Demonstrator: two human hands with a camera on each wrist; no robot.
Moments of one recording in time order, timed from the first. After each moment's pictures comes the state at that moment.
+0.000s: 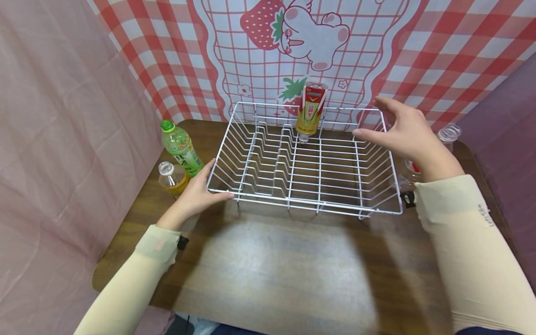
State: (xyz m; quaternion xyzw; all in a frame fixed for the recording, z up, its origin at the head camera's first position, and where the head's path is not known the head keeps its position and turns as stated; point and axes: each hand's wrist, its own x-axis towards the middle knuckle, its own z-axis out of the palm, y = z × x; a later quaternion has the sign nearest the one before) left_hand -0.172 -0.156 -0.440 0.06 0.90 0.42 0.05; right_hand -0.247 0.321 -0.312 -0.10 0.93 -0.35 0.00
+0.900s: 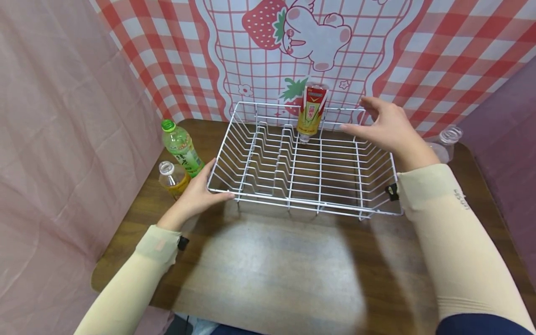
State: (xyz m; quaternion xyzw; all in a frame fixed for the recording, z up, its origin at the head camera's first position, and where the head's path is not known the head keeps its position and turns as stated) left_hand -0.172 -0.157 -0.443 0.06 0.90 0.43 0.05; right_hand -0.275 0.296 -0.319 -0.10 0.93 -0.36 0.03
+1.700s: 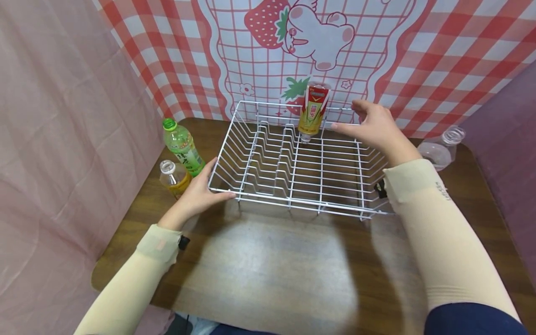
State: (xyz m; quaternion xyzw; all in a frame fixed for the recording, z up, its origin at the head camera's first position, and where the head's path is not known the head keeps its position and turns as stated) left_hand -0.172 -0.157 -0.443 0.06 0.90 0.43 0.05; right_hand -0.292 0.278 -0.336 -0.09 0.93 -0.35 0.04
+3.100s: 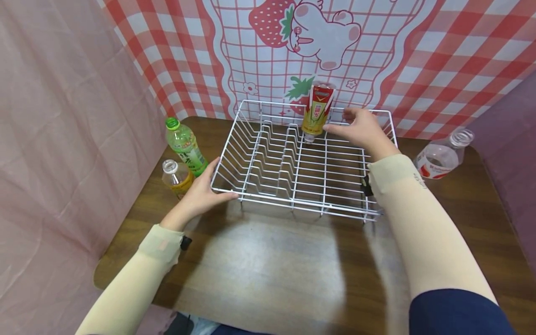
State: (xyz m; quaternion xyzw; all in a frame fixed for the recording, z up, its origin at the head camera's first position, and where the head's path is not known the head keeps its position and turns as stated) left_hand -0.173 -0.158 -0.446 0.06 0.89 0.44 0.04; right_hand -0.328 0.256 -0.373 -0.08 0.92 -0.38 0.05
